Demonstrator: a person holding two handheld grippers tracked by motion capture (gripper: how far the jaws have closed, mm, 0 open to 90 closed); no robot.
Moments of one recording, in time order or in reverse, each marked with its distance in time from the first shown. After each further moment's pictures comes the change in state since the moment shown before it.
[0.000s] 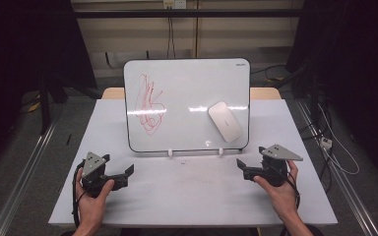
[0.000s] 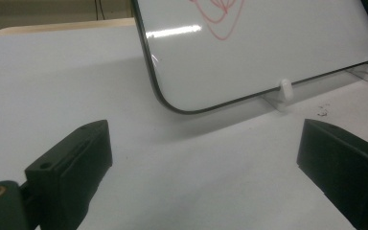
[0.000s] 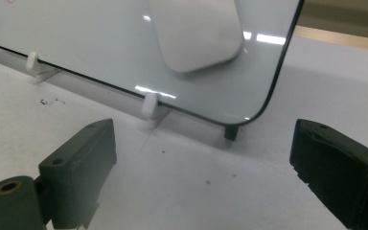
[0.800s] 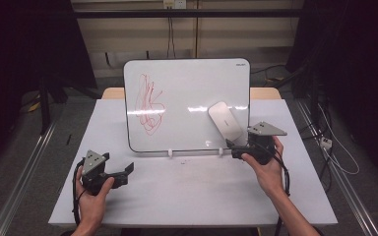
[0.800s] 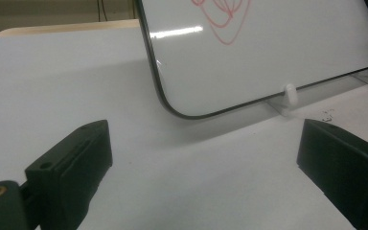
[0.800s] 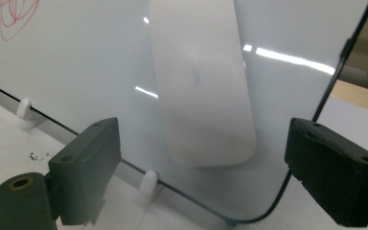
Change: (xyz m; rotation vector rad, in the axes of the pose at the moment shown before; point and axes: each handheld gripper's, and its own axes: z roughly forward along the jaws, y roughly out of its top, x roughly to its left) left arm 0.003 0.003 0.004 0.004 0.004 0.004; right arm 0.008 0.059 0.032 -0.005 -0.007 -0.081
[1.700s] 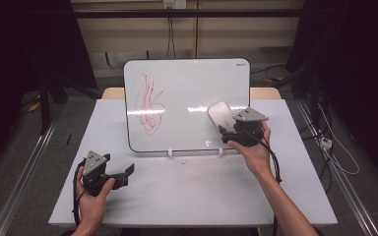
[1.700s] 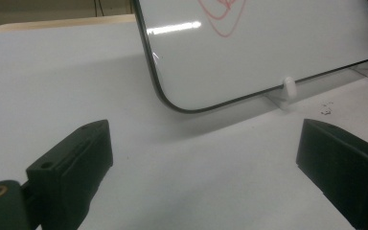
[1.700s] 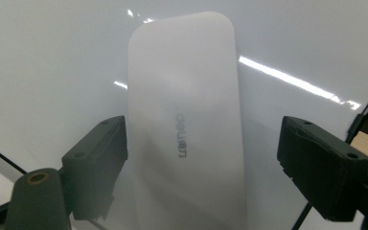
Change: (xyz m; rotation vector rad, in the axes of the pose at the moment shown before) left arm -0.001 -0.002 0.000 0.014 -0.008 0.005; right arm 0.003 0.029 0.038 0.011 -0.082 -0.110
